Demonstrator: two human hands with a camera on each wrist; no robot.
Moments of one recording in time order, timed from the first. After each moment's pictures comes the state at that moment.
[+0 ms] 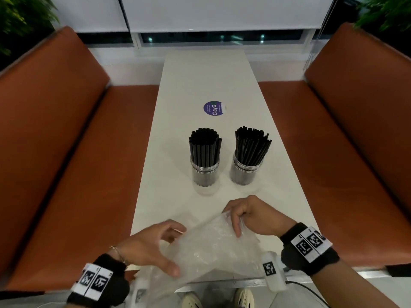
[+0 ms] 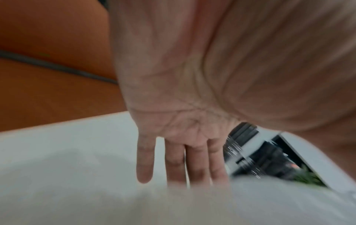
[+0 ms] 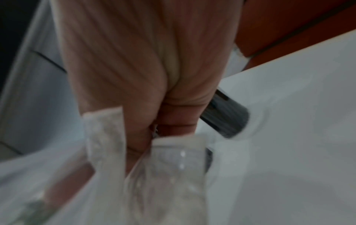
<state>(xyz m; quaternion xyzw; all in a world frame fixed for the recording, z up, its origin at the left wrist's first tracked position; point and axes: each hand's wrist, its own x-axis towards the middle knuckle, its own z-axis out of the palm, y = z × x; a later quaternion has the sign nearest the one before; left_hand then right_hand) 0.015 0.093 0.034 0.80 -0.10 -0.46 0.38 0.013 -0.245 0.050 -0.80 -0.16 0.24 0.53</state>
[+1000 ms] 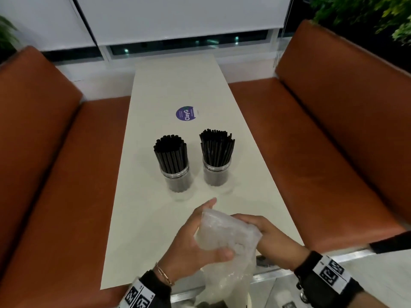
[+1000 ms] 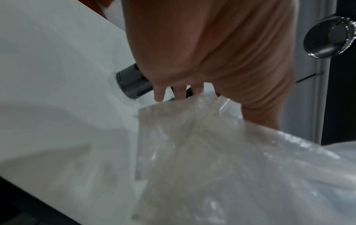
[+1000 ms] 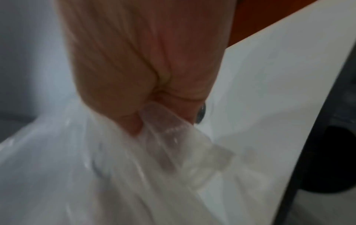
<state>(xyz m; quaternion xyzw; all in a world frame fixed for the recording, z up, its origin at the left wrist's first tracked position) -0.033 -0.073 0.069 0.73 -0.19 -0.24 0.61 -0.072 -0.298 0.078 -0.73 0.00 0.20 0.66</state>
